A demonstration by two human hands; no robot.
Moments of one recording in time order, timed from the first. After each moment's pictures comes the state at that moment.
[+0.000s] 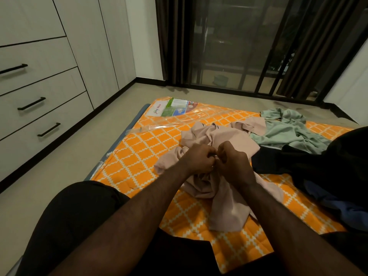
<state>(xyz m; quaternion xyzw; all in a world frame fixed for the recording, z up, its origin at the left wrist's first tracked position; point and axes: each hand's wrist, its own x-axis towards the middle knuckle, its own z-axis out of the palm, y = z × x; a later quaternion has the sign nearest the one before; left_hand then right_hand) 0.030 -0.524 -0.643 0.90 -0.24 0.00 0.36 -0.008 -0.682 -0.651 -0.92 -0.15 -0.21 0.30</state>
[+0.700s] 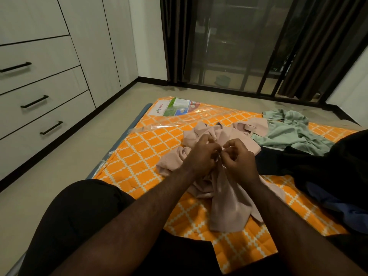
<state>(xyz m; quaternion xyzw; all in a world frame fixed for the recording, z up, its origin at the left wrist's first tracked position) 0.030 -0.531 -0.653 0.89 -0.25 0.14 0.35 -0.002 -0.688 -0.651 -0.88 -0.08 -0.20 0.42</state>
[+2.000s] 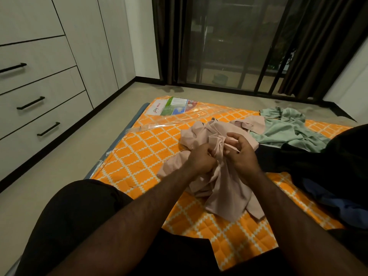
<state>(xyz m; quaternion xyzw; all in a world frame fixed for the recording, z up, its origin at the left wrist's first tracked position) 0.019 -0.547 -0.648 0.84 -0.03 -0.09 0.53 0.008 -0.699 -0.645 -0.78 0.02 -0.08 0.62</state>
